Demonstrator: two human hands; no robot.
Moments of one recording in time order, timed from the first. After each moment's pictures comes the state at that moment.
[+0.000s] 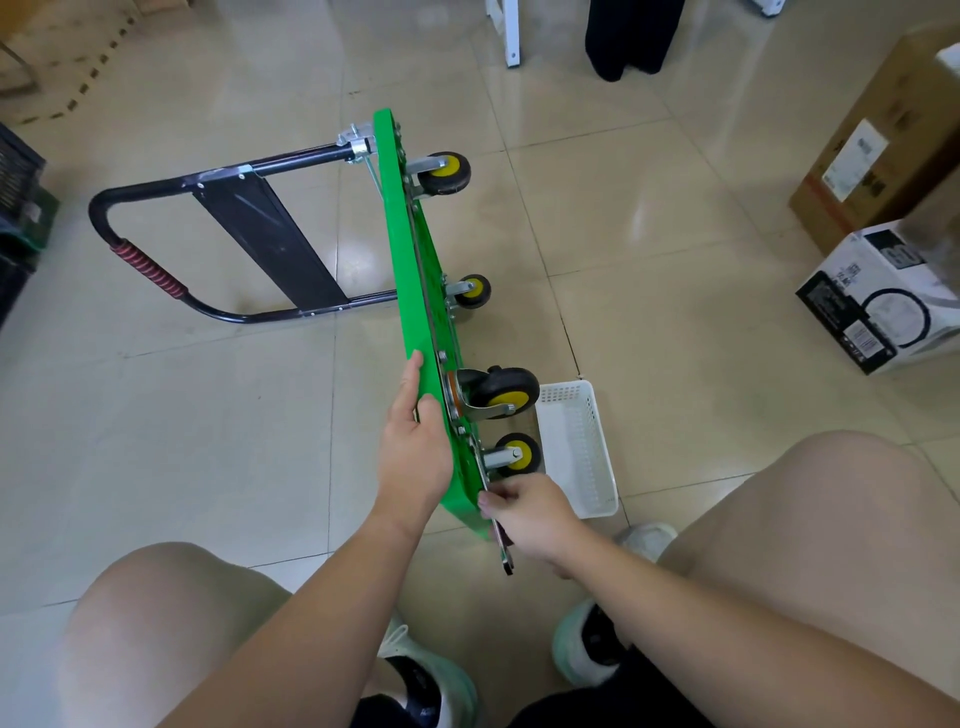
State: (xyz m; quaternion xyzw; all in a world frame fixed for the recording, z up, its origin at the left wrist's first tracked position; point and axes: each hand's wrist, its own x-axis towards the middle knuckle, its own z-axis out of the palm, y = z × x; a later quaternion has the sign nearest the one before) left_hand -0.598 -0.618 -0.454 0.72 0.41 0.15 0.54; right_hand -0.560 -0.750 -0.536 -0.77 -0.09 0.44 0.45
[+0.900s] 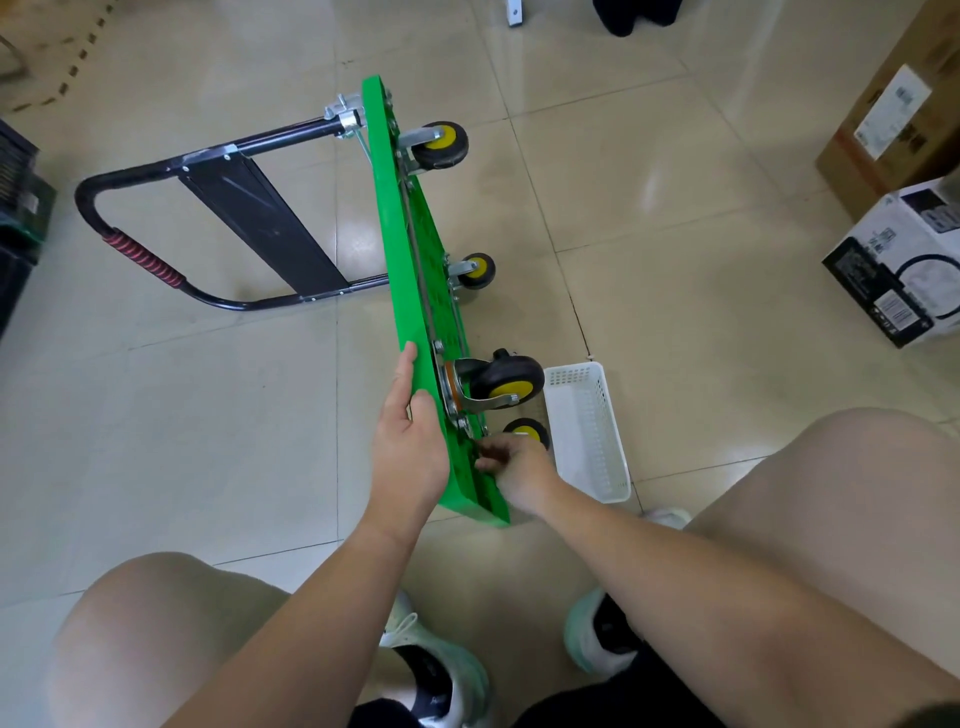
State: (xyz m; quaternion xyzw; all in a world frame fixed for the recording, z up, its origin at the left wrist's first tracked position) left_hand -0.593 -0.617 -0.455 0.73 0.42 0.16 0.52; right_hand -0.523 -0.706 -0.591 -0.76 -0.07 0.42 0.49
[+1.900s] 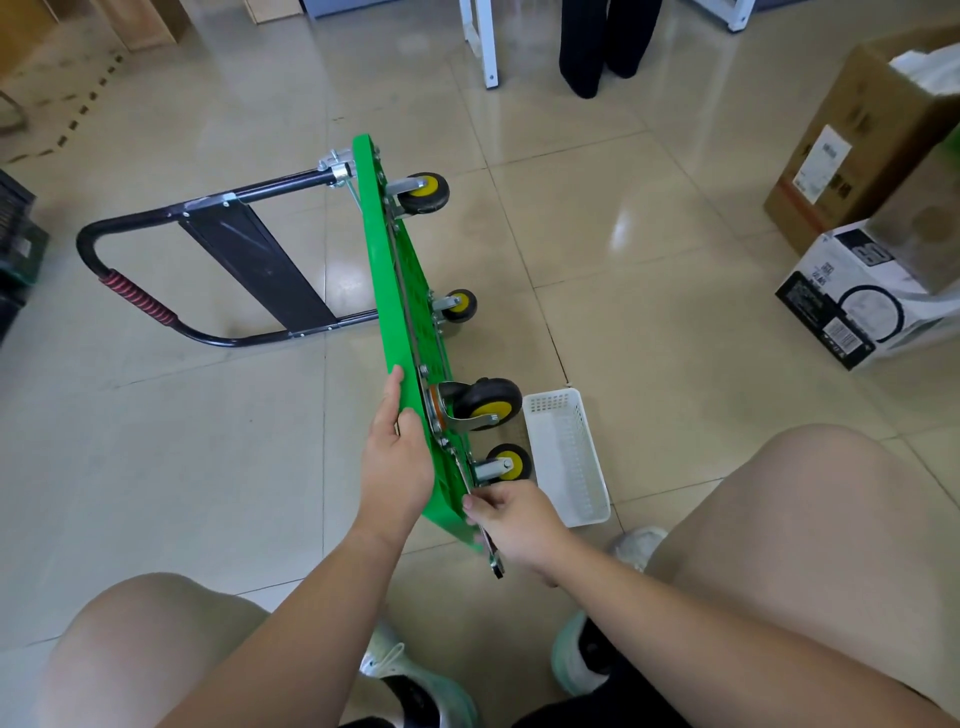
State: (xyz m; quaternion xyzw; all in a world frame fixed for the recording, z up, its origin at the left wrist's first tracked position) left_hand -0.595 -0.621 -0.447 0.71 0.42 0.15 0.55; right_hand -0.561 -0.752 -0.535 -0.73 -0.08 0.43 0.53
